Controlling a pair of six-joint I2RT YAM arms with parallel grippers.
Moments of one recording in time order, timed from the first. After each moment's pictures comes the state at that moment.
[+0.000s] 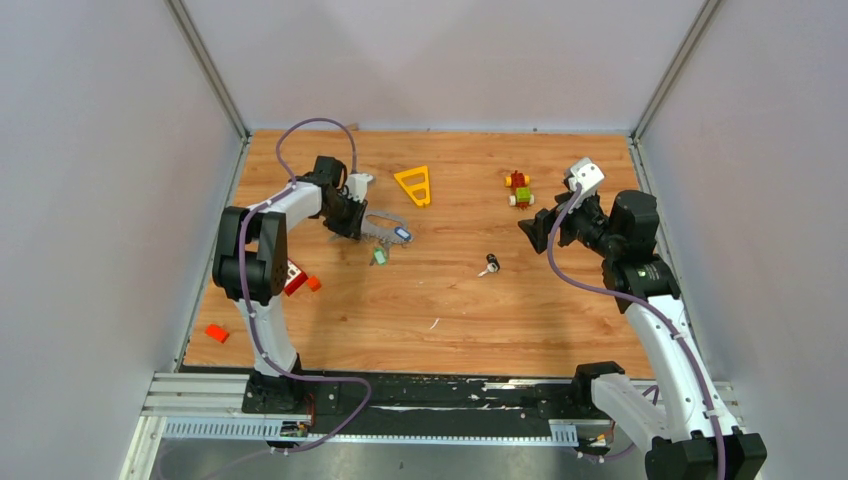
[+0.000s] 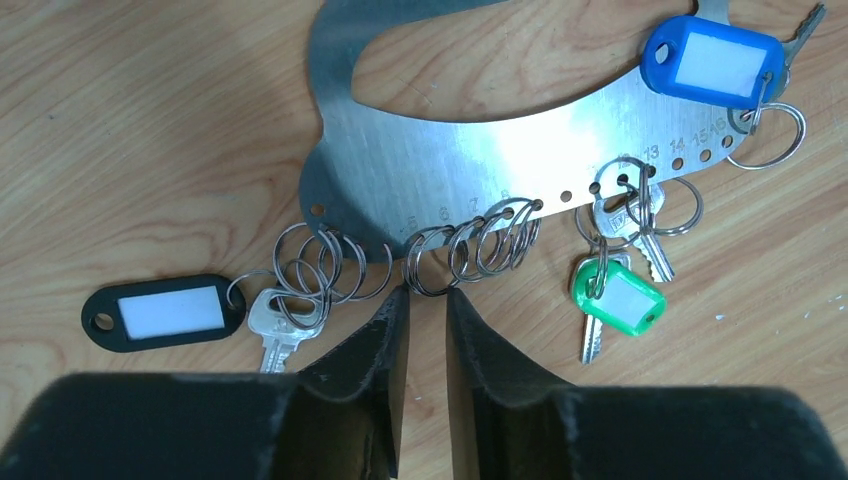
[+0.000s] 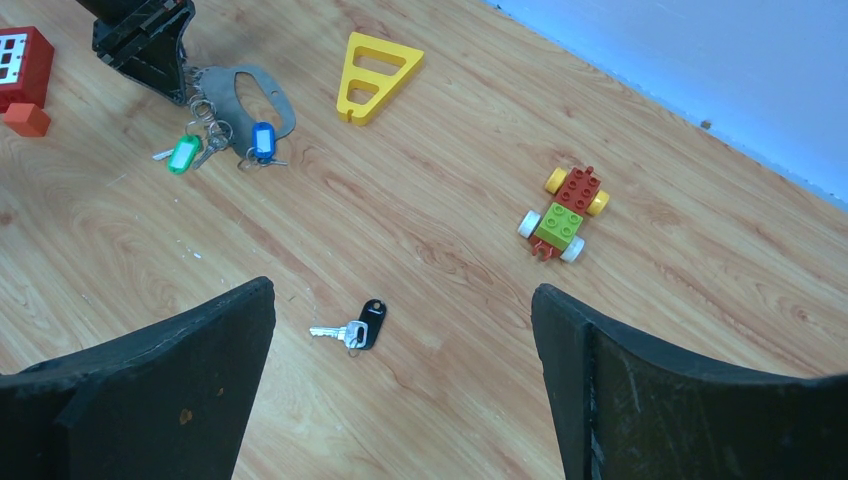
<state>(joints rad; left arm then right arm) -0.17 1.94 1.31 -0.57 0.31 0.27 0.11 0.89 0.87 -0.25 -0.51 -0.21</state>
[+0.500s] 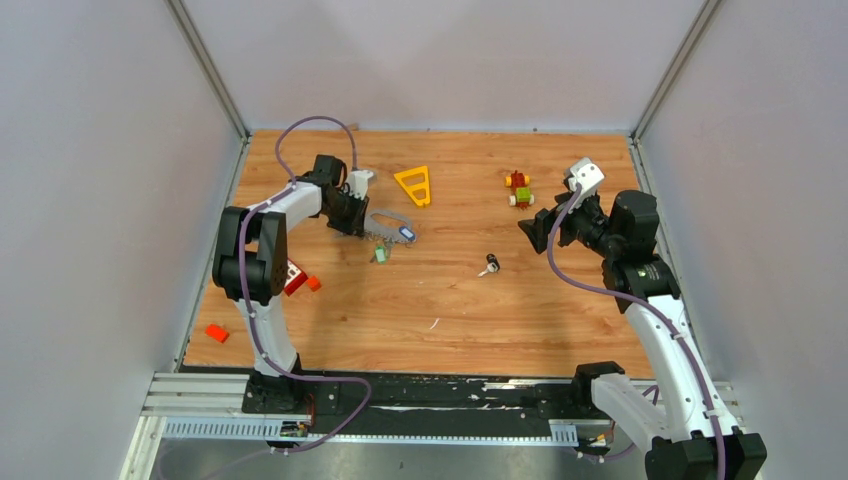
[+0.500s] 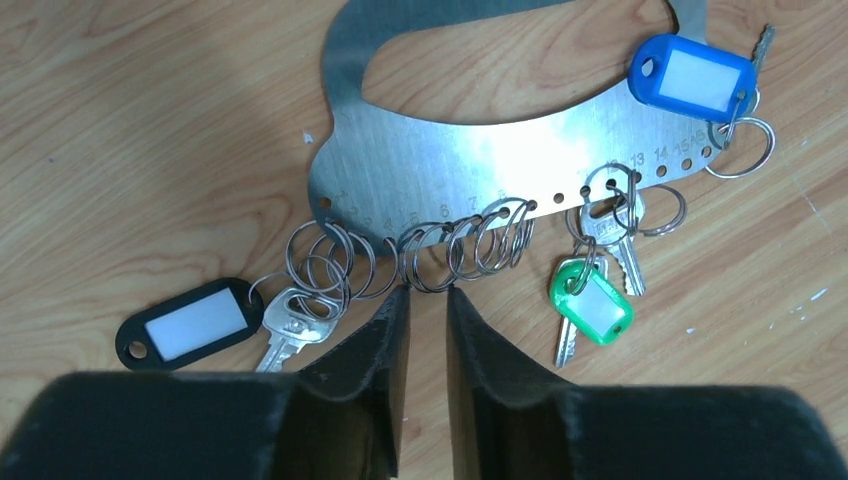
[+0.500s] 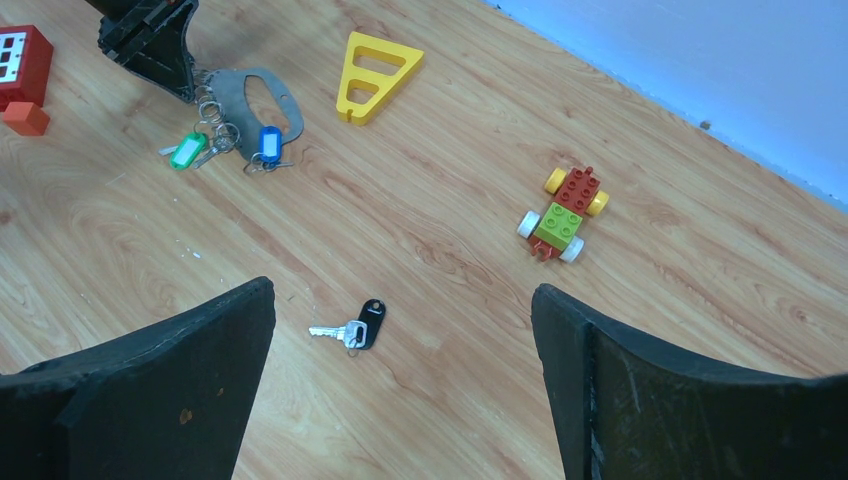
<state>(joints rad) -0.17 1.94 1.31 -0.53 0.36 0.26 0.11 0.89 0.87 -0.25 -0.51 -0.21</state>
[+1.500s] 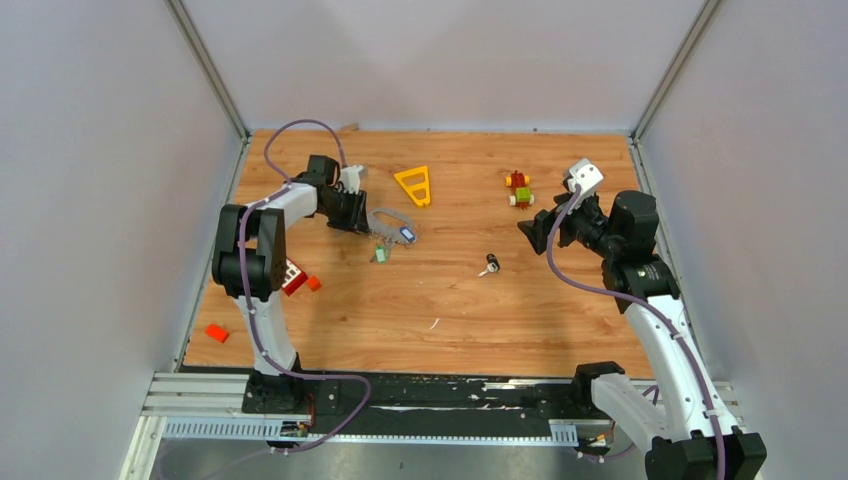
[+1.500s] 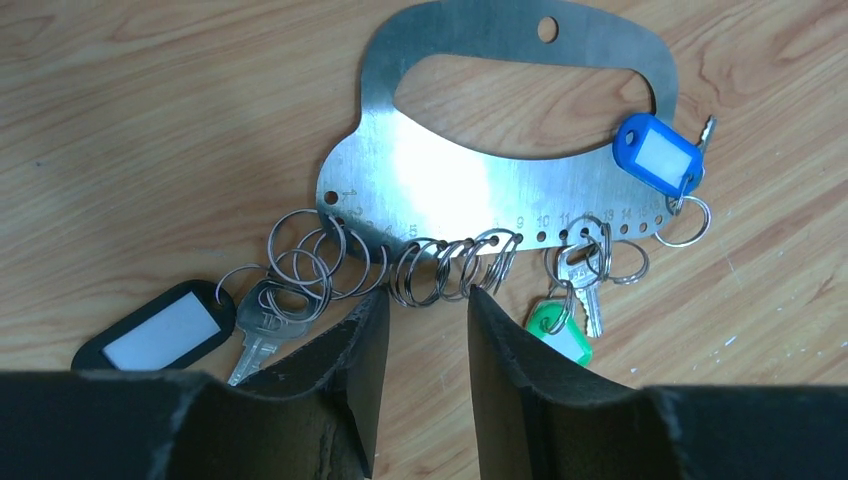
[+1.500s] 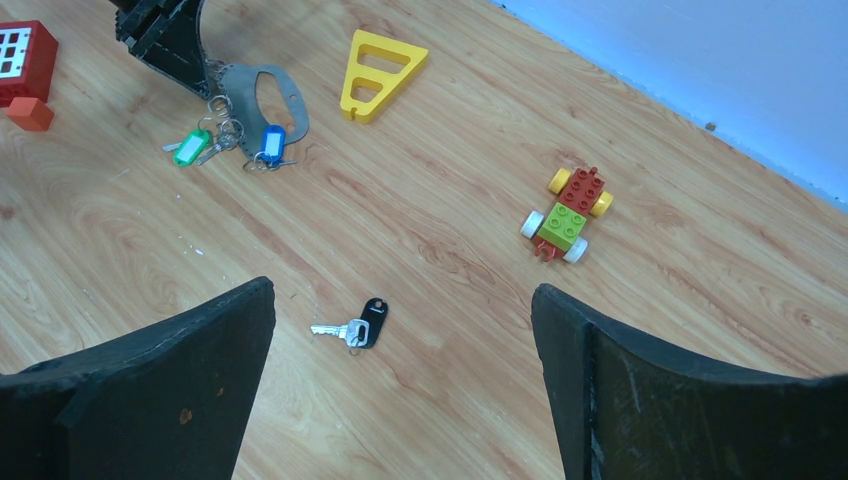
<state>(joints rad) -0.12 1.96 1.30 -0.45 0.45 0.08 0.11 0.89 0.86 -0.25 -0.52 -0.21</state>
